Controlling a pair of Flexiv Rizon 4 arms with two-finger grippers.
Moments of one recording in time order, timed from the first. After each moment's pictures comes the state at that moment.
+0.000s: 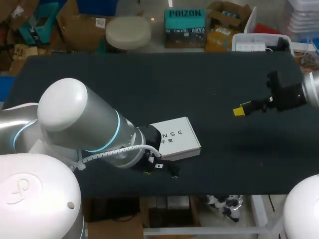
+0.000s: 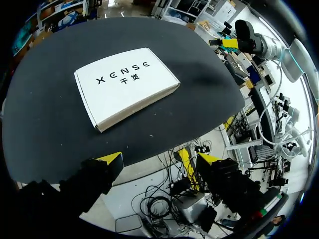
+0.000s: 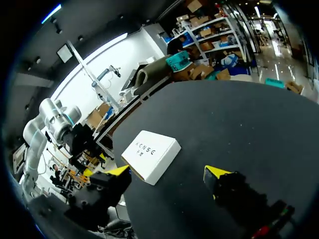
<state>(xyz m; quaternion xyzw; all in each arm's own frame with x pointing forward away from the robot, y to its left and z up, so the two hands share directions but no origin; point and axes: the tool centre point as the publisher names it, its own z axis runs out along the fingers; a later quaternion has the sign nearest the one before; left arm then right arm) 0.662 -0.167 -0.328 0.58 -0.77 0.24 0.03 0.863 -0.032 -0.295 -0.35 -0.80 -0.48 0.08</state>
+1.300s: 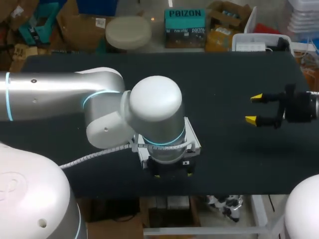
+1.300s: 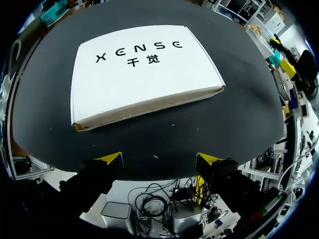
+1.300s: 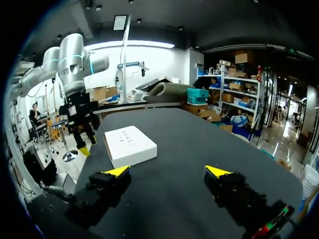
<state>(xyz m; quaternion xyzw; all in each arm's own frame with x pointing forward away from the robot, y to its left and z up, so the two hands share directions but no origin) 0.699 -0.199 -0.393 0.71 -0.70 0.11 -0.03 0.886 -0.070 -0.311 -0.15 -0.82 -0.54 -0.13</state>
